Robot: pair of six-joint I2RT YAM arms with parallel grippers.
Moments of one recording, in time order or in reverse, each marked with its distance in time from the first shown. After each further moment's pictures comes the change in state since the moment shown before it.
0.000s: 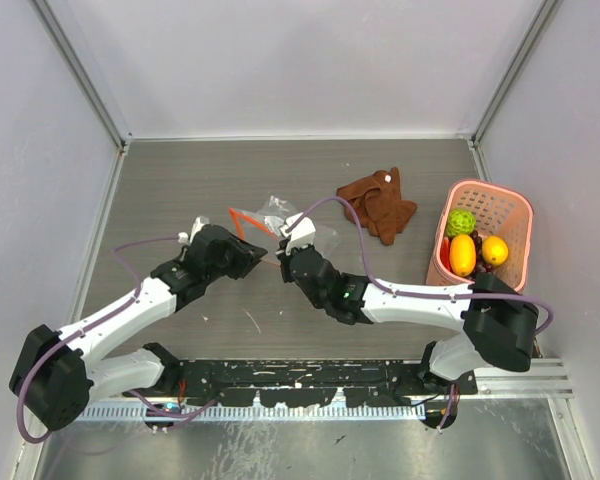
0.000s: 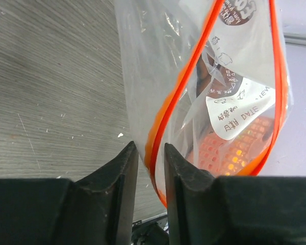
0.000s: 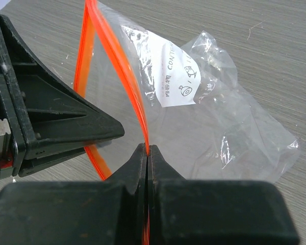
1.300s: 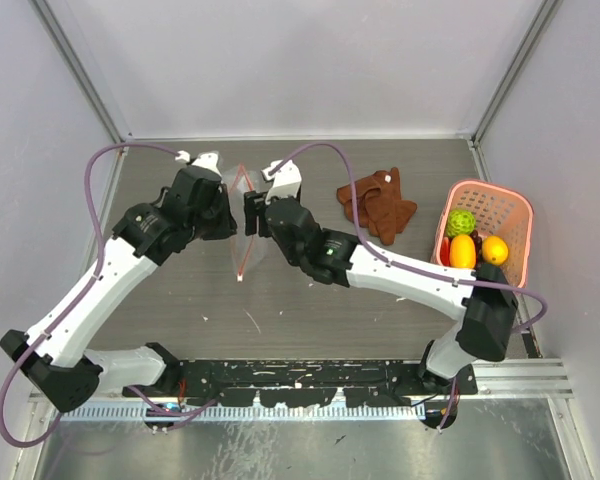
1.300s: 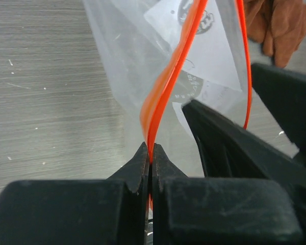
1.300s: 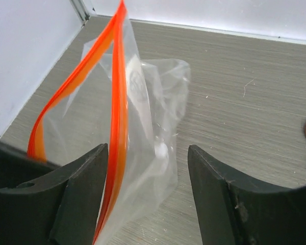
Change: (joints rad) left arm -0.007 0.102 0.737 -0.722 -0.123 0.836; right arm -0.050 0.103 0.494 -0.299 0.038 0.051
